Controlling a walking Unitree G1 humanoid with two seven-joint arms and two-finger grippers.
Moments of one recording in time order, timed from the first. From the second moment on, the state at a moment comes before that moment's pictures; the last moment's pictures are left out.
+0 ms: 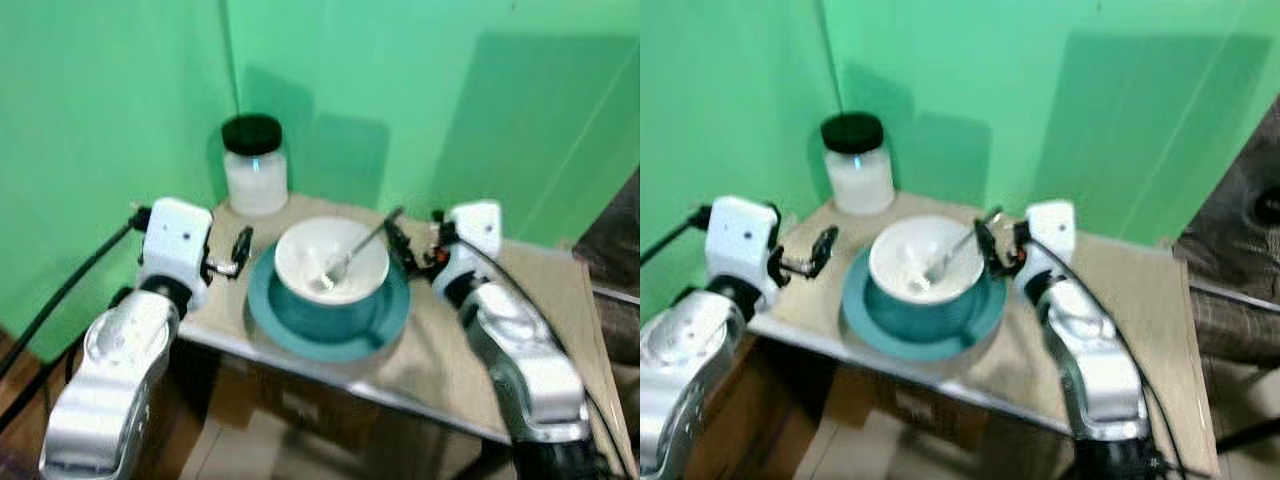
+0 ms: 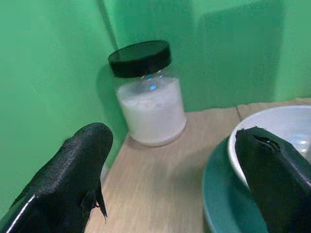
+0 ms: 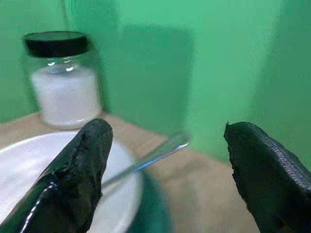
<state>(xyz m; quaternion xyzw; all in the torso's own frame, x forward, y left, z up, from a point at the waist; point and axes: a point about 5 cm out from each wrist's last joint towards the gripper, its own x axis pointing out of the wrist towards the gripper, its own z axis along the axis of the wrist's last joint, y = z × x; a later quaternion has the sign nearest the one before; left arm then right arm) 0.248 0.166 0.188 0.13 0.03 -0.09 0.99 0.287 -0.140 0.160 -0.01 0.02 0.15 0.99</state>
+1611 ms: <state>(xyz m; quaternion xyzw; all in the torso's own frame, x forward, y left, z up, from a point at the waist) 0.236 0.170 0.175 0.18 0.09 -0.36 0.91 0.380 -0.108 0.171 -0.41 0.16 0.56 0.70</state>
